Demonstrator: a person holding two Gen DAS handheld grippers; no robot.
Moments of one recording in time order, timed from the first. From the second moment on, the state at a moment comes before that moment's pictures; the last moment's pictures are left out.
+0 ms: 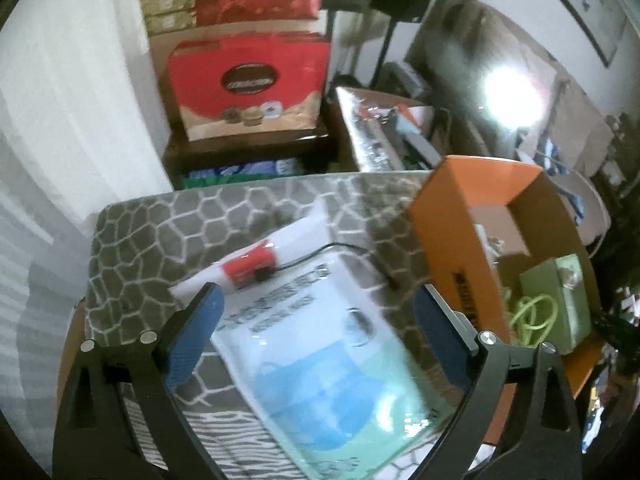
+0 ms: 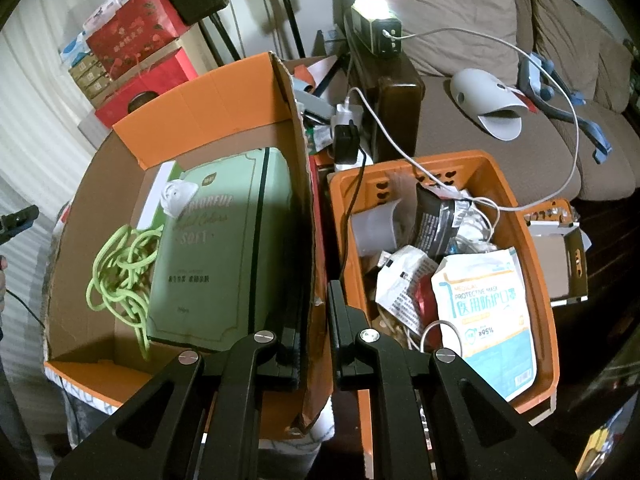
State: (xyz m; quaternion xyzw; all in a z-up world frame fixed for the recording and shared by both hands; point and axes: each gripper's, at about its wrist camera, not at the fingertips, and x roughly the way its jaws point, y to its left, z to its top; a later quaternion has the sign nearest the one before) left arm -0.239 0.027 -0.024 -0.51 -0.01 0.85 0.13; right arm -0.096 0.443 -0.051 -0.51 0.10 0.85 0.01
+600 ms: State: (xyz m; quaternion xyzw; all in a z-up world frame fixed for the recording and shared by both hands) left arm -0.276 0.002 -0.087 -0.55 -0.01 0.82 0.11; right arm -0.095 0.446 -0.057 -0.51 0.10 0.85 0.01
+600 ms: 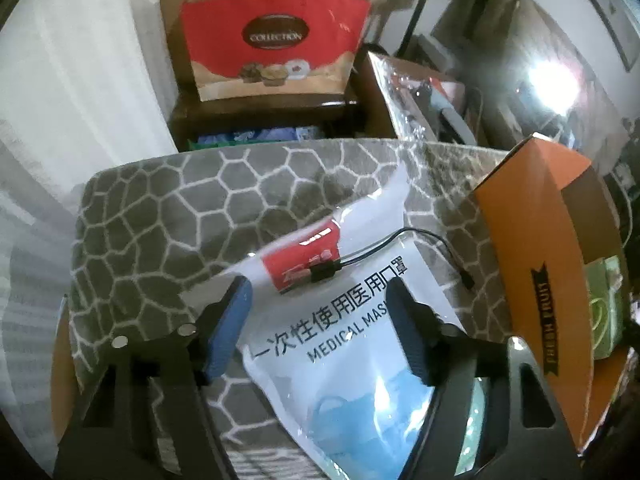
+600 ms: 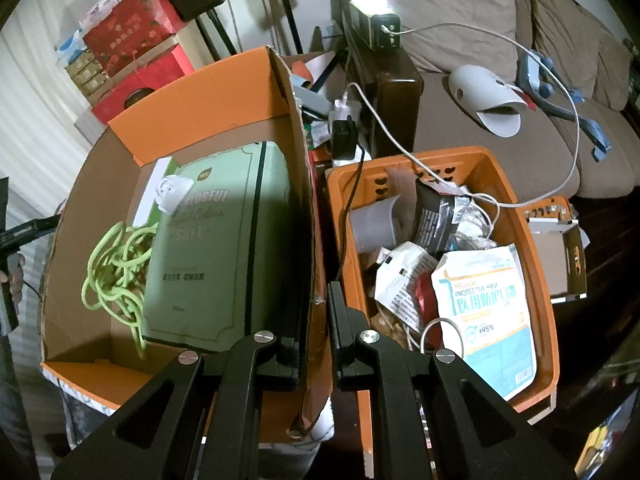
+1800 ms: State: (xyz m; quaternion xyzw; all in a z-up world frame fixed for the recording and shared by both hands) left arm -0.272 0.029 -0.060 -0.52 0.01 0.84 0.16; right arm -0.096 0.446 -0.057 -0.52 0.11 0.85 0.01
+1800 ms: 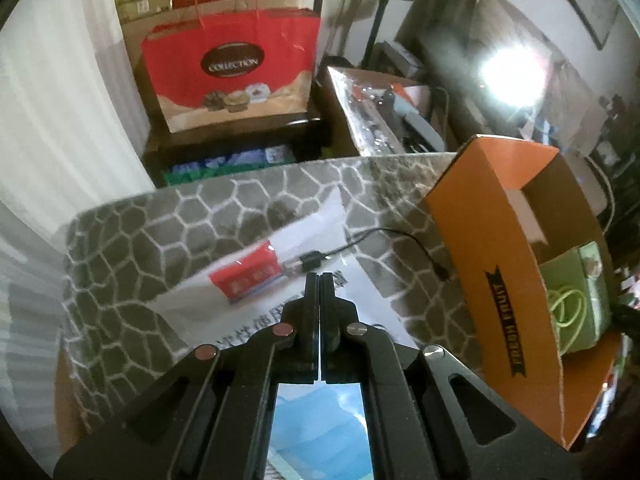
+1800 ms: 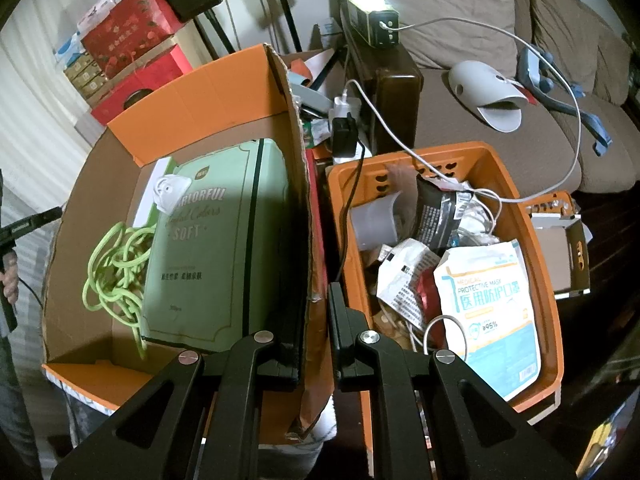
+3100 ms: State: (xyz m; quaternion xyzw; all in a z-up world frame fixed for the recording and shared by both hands) left arm -0.286 0.035 -0.021 -0.50 -0.08 0.85 0.16; right arm -0.096 0.447 -0.061 -0.52 0.11 0.85 0.01
